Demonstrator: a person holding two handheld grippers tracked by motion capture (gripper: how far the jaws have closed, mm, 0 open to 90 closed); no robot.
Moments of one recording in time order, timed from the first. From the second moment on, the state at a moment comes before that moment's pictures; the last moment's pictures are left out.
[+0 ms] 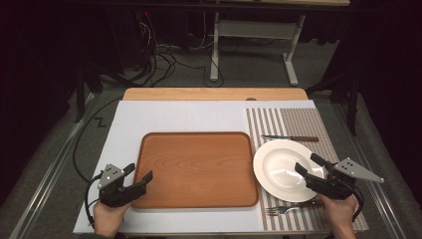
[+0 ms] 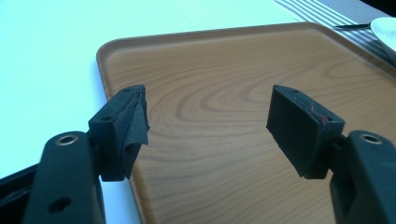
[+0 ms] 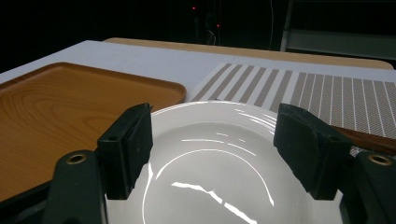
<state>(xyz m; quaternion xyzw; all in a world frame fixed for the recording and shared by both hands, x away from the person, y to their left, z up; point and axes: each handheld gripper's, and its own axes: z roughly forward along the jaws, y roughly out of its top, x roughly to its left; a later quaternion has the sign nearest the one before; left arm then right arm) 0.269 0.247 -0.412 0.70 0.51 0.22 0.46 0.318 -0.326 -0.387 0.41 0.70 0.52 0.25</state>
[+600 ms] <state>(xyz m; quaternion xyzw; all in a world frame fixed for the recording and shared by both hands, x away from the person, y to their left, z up) 0.269 0.247 -0.412 0.70 0.51 0.22 0.46 0.334 -0.320 -0.387 0.42 0.70 0.52 0.25</state>
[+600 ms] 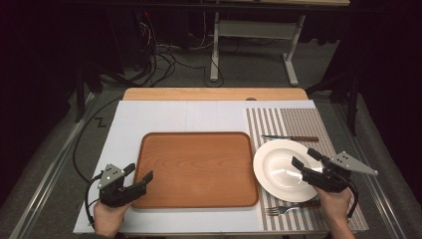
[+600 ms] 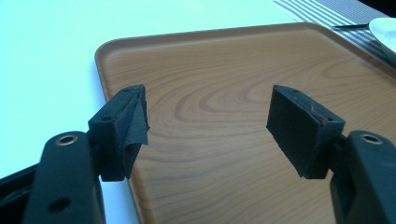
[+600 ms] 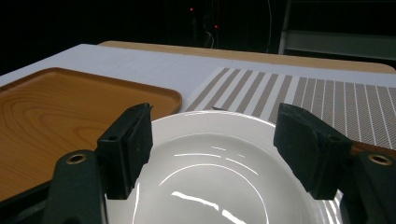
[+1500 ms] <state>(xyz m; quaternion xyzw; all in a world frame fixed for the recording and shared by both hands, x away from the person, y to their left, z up) 0.268 0.248 -0.412 0.69 0.51 0.22 0.46 0.381 -0.307 -0.373 0.46 0.68 0.52 0.25</state>
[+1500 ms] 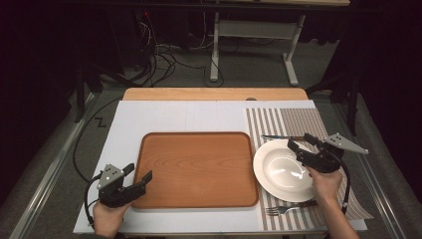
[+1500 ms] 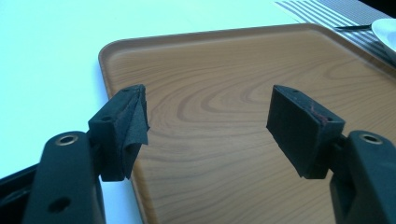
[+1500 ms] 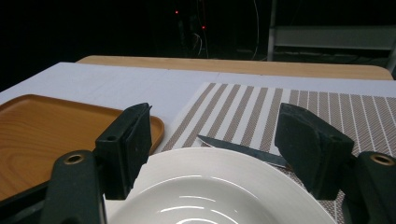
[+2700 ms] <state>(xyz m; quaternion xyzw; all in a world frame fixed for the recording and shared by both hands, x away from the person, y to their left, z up) 0.268 0.248 -0.412 0.69 0.51 0.22 0.46 0.487 -0.308 -0.346 0.52 0.80 0.27 0.15</state>
